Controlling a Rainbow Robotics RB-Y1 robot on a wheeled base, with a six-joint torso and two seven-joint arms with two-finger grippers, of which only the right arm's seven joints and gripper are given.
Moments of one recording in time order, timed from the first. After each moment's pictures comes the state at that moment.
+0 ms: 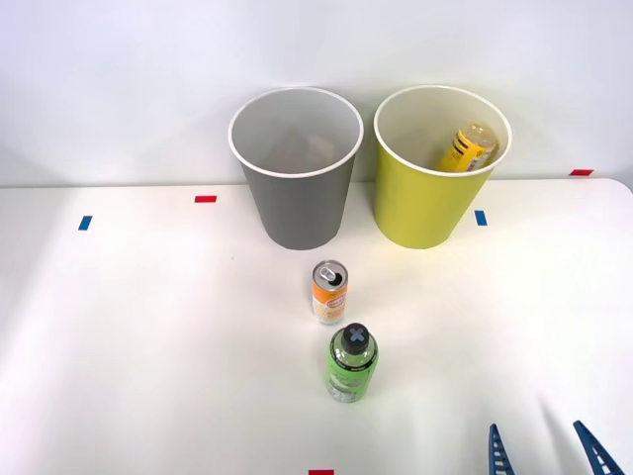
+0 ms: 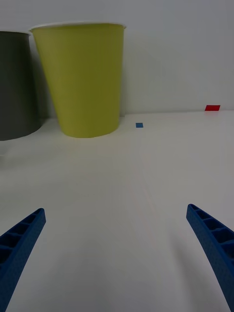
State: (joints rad) arm 0.86 -0.20 0.15 -1.69 0.06 -0.80 1.36
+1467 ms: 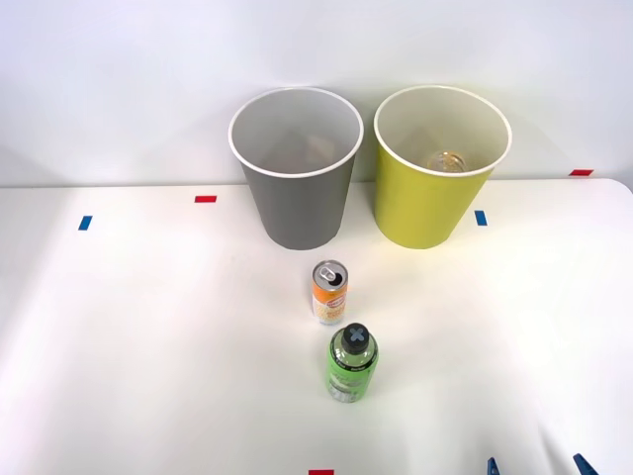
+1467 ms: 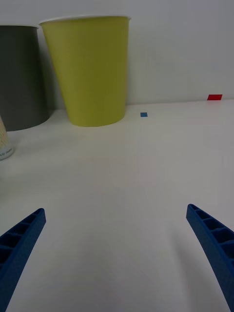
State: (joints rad) arm 0.95 -0.19 0.16 -1.69 0.10 -0.85 1.34
